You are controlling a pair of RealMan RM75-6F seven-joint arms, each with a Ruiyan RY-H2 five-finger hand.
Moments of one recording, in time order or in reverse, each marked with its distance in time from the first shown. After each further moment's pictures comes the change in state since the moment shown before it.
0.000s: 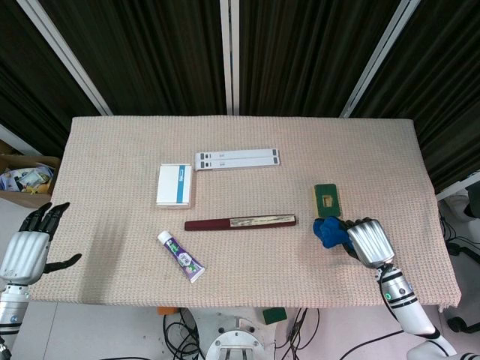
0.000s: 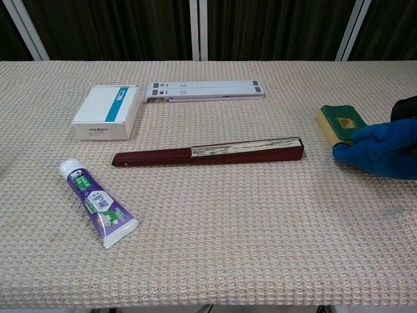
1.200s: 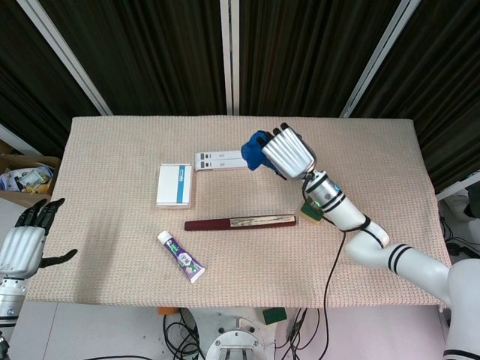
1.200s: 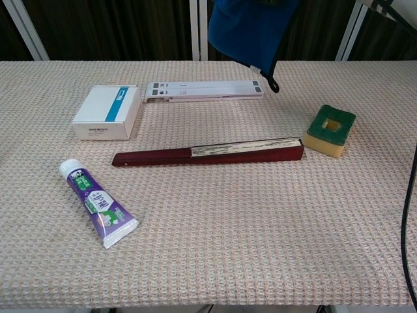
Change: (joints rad) left arm -0.022 -0.002 -0.018 0.047 -0.047 -0.053 -0.047; right arm 0.644 -0.176 0.312 0.395 -0.024 -0.288 -0.033
